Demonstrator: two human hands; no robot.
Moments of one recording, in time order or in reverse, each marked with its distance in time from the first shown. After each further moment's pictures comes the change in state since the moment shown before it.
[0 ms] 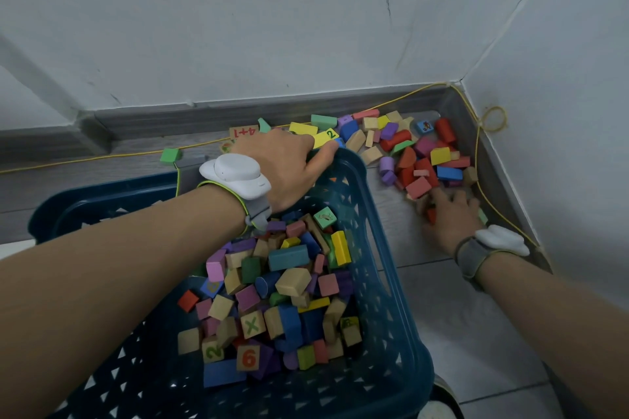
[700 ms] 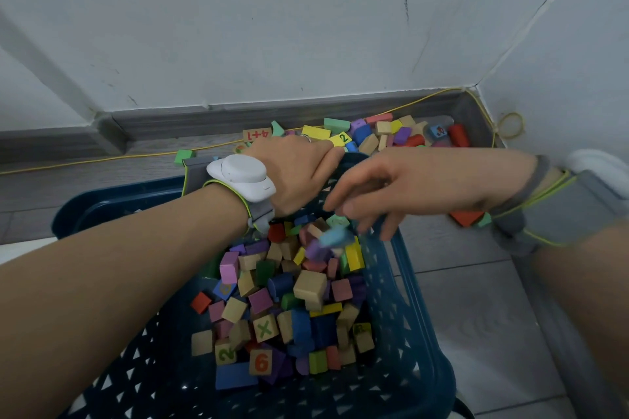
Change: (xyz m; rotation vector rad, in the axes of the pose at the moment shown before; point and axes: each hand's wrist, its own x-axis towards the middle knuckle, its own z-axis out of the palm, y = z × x) left_hand -0.004 -0.013 -0.010 -0.030 -0.030 0.189; right_hand -0.108 -0.125 -0.188 0.385 -0.765 -0.769
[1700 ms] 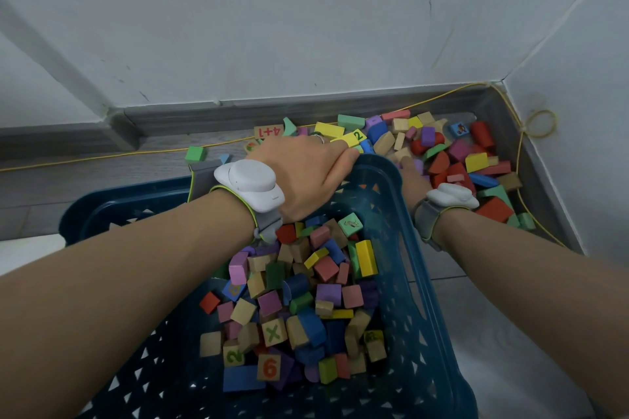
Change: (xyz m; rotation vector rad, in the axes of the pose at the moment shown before) left_hand -0.002 0.000 0.001 0.003 0.002 0.002; right_hand 0.124 0.125 0.007 -0.601 0.611 0.376
